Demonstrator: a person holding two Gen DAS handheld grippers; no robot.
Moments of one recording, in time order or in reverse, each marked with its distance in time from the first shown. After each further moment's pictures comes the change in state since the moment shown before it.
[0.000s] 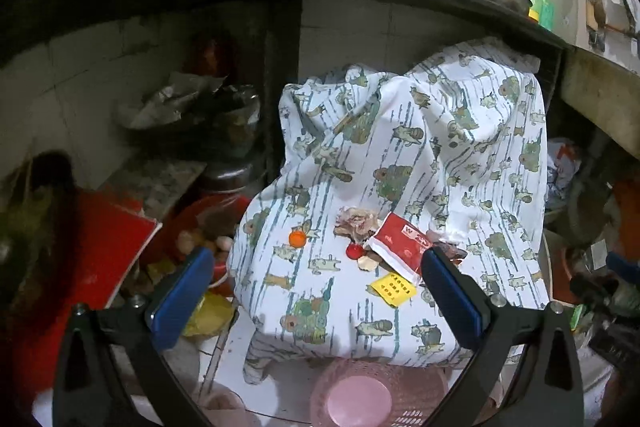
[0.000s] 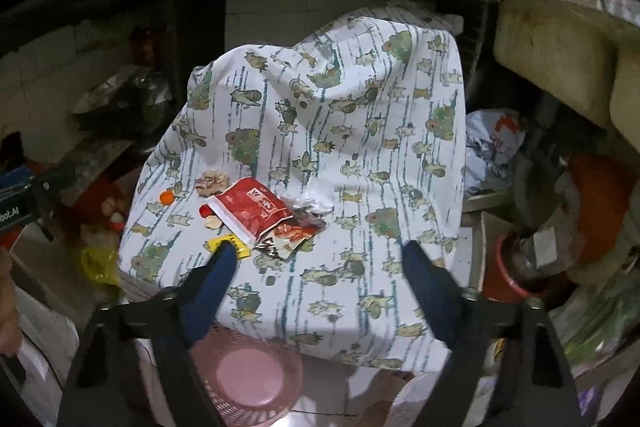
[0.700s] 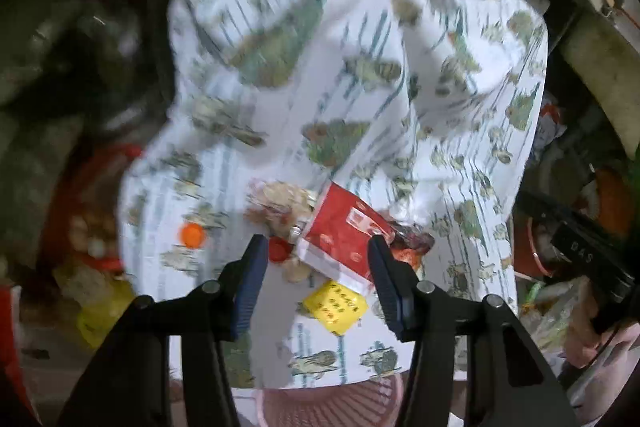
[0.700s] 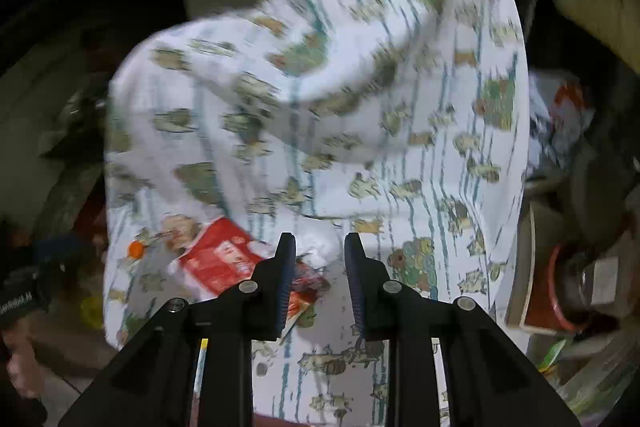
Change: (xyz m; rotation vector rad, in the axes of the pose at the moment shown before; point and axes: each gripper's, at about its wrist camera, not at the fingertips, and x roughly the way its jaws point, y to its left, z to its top) left arm 0.187 -0.045 0.051 0.012 0.437 -0.305; right arm 0.189 -0.044 0.087 0.172 0.252 0.087
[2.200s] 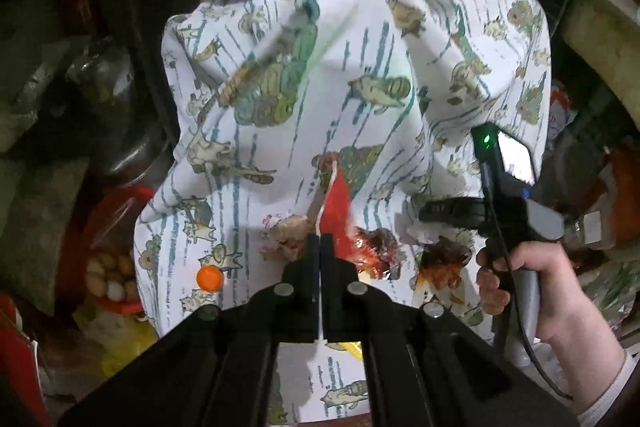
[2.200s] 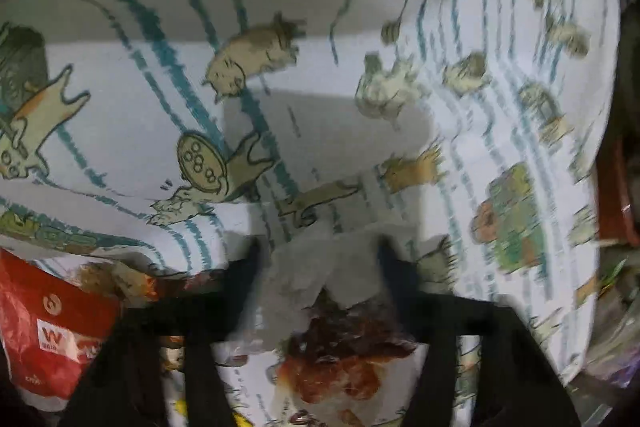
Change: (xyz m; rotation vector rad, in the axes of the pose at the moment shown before) left arm 0.003 -0.001 0.010 0.104 -0.088 0.086; right arm 0.197 0.003 0.010 0.301 0.391 -0.046
